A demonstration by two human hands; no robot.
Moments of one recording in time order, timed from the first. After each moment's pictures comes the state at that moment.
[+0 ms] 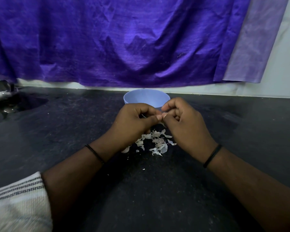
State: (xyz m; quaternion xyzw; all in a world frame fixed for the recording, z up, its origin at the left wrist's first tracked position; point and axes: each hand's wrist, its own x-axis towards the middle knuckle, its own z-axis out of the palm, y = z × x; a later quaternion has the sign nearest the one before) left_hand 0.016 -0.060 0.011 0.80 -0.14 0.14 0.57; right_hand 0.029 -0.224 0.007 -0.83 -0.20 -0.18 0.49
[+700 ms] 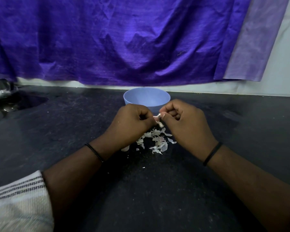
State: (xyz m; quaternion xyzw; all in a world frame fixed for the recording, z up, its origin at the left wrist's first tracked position) left_hand 0.020 -0.055 0.008 0.88 -0.11 0.16 0.43; right_hand 0.030 -0.224 0.006 -0.84 -0.21 -0.21 0.46
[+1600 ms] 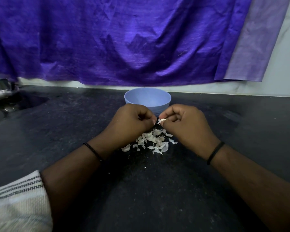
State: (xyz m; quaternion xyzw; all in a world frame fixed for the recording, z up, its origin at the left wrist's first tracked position) left_hand 0.023 -0.048 0.007 0.88 -0.11 0.14 0.43; right_hand 0.036 -0.230 0.004 -0.85 -0.18 -0.13 0.48
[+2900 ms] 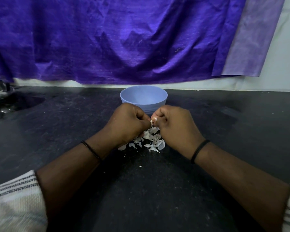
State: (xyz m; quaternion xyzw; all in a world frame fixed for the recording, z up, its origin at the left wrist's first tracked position) left_hand 0.022 -0.056 0.009 0.88 -0.06 0.10 0.45; right_hand 0.034 -0.214 -0.001 -0.89 -0.21 -0.17 0.37
